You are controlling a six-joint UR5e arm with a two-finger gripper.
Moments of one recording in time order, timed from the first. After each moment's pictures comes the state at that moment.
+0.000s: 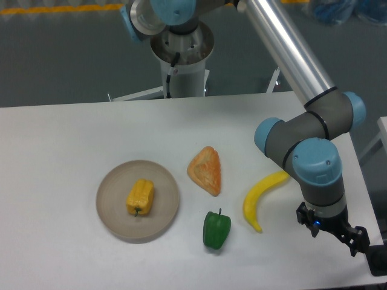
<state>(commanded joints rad) 2.28 -2.30 -1.08 -0.88 1.75 1.24</state>
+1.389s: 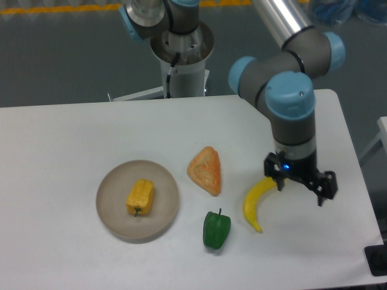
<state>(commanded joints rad) 2.23 -1.89 -1.45 -1.06 1.62 0.93</state>
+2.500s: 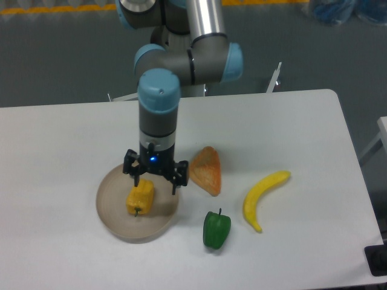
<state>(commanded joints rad) 1.89 -1.89 -1.70 -0.87 1.45 0.35</state>
